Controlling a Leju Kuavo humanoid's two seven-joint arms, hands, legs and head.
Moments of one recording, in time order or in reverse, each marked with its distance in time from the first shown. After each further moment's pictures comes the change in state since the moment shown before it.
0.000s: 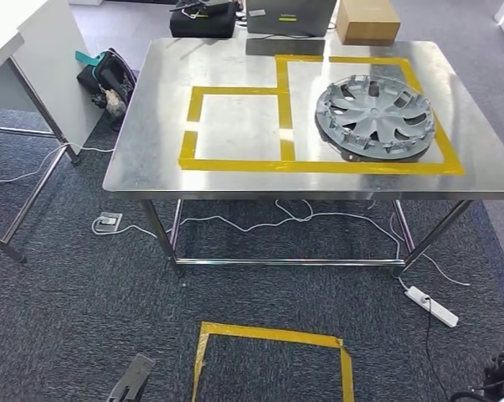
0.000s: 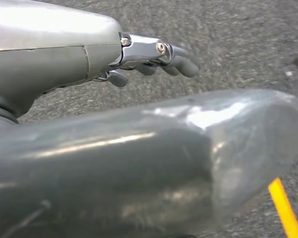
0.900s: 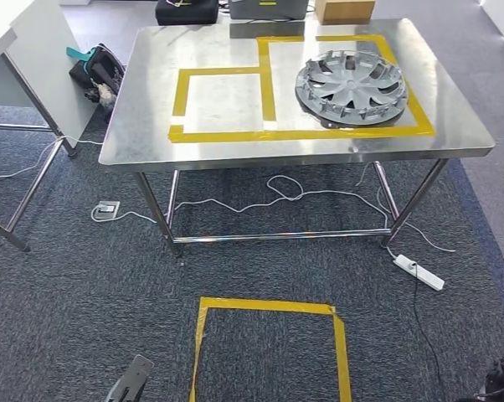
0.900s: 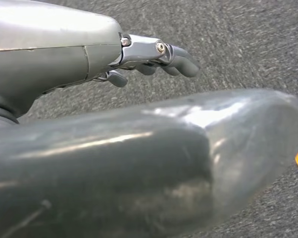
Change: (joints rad) left arm -0.003 0.009 0.001 0.000 -0.021 0.018 -0.014; right arm 0.017 0.013 -0.020 -0.002 -0.083 0.042 -0.001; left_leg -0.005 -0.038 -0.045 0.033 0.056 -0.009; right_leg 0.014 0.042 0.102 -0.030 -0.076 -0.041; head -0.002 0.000
